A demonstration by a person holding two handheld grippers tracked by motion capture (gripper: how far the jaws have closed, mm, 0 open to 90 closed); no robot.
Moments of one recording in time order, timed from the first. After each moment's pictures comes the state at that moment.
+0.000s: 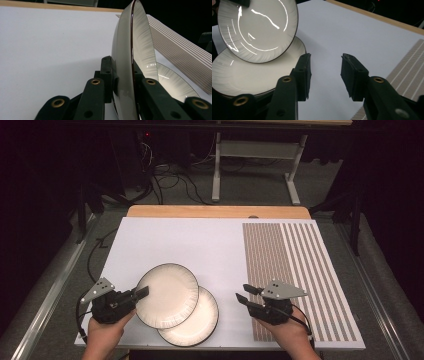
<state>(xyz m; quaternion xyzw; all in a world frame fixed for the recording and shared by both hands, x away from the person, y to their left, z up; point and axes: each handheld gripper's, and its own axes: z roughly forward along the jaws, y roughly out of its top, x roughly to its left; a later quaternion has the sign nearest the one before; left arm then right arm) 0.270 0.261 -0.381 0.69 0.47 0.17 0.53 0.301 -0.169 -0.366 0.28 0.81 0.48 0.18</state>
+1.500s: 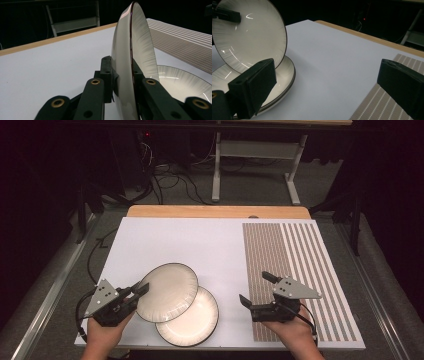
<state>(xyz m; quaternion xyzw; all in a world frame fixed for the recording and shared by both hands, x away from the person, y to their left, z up) 0.262 0.251 -0.372 0.71 0.38 0.28 0.53 0.303 -0.180 -0.358 0.29 0.77 0.53 0.22</state>
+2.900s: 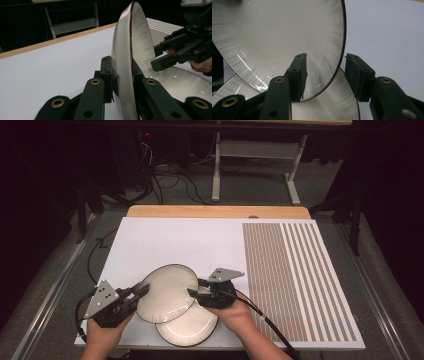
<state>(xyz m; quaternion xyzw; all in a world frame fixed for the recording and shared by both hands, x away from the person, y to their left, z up) 0.260 0.250 -0.371 0.71 0.37 0.28 0.53 0.352 -0.047 -0.406 0.27 0.82 0.49 0.08</state>
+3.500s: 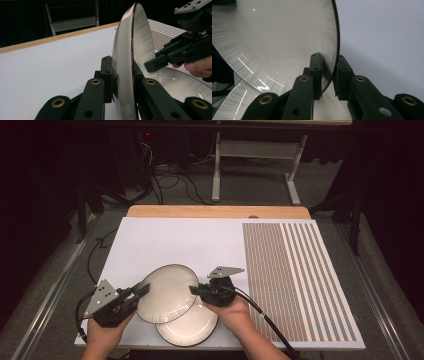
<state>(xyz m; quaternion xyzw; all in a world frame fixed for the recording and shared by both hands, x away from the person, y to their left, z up) 0.260 0.248 -0.370 0.71 0.38 0.27 0.53 0.359 -0.047 -0.409 0.32 0.81 0.49 0.02</state>
